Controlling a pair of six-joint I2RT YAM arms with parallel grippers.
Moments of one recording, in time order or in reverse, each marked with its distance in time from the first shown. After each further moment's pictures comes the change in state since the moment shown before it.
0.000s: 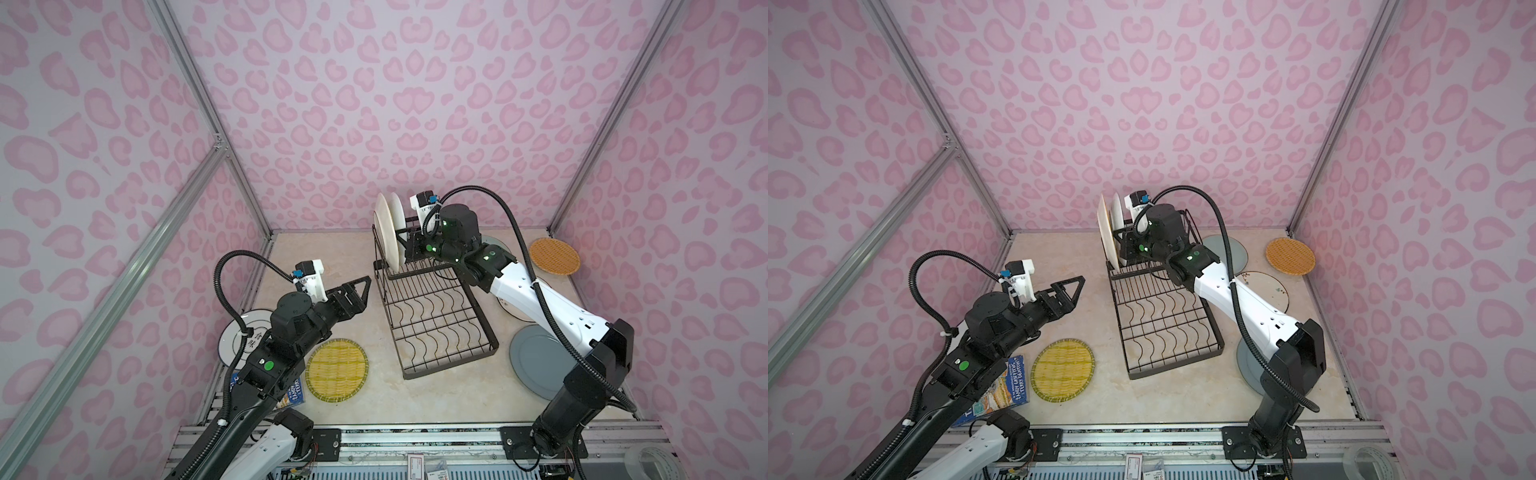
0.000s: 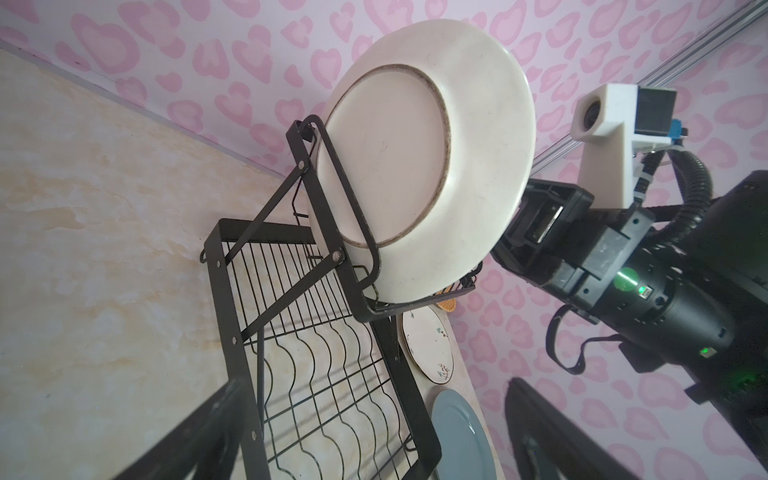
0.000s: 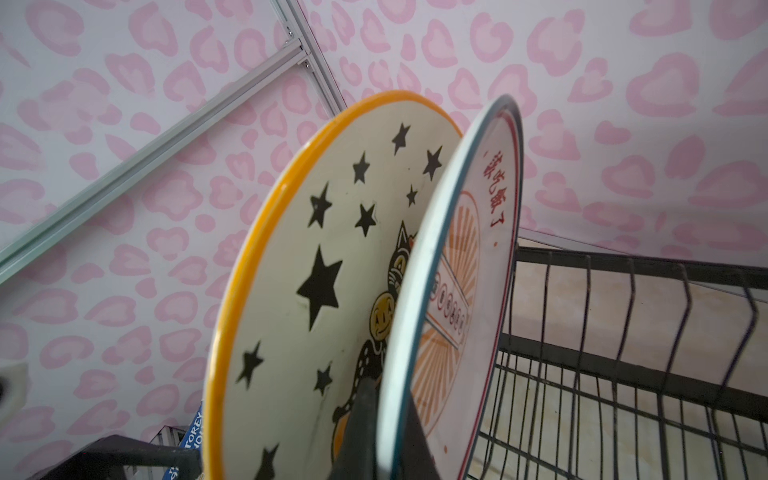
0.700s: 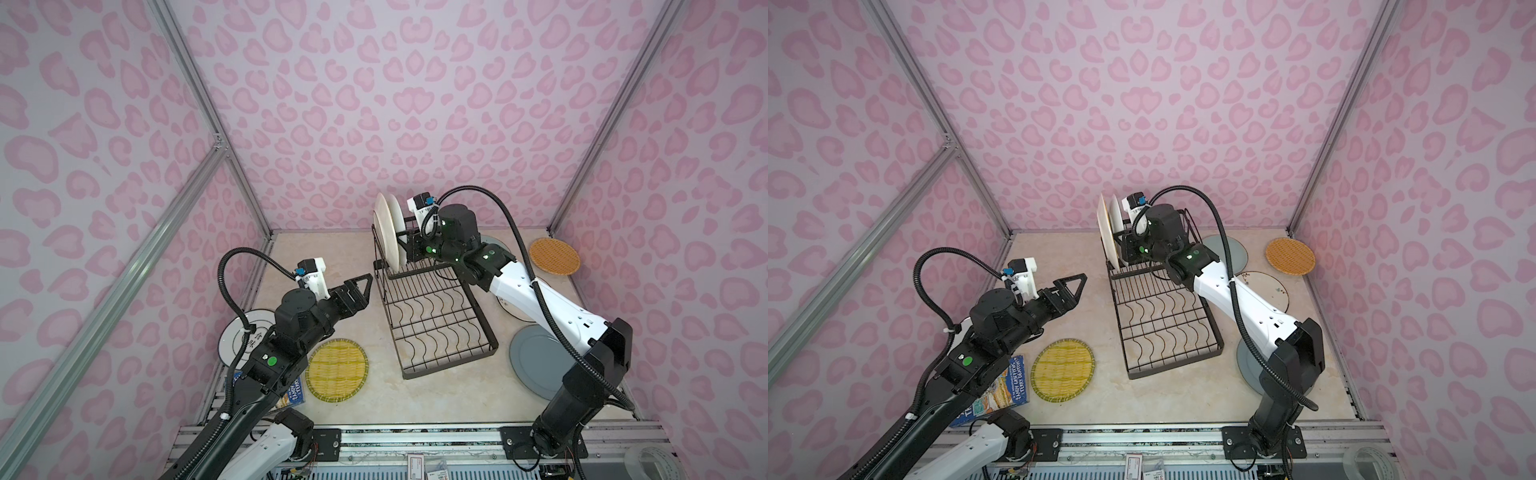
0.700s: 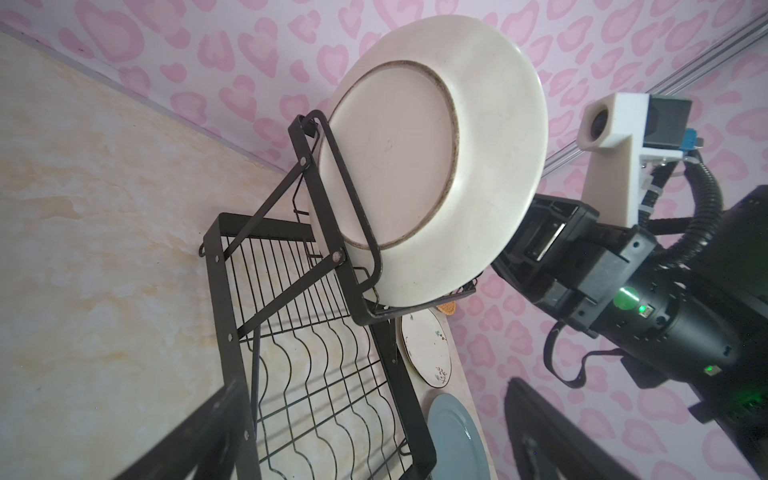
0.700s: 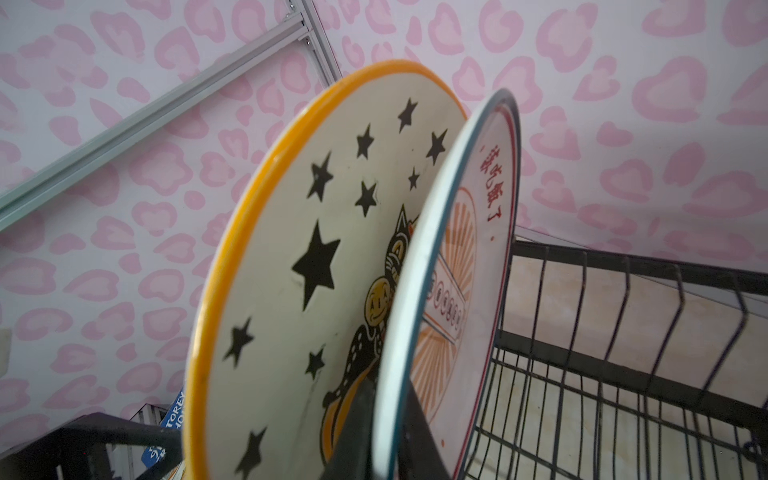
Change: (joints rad) left arm -0.017 0.026 0.018 0.000 -0.031 -0.029; right arm -0.002 0.011 0.034 -0.058 -0.027 -0.068
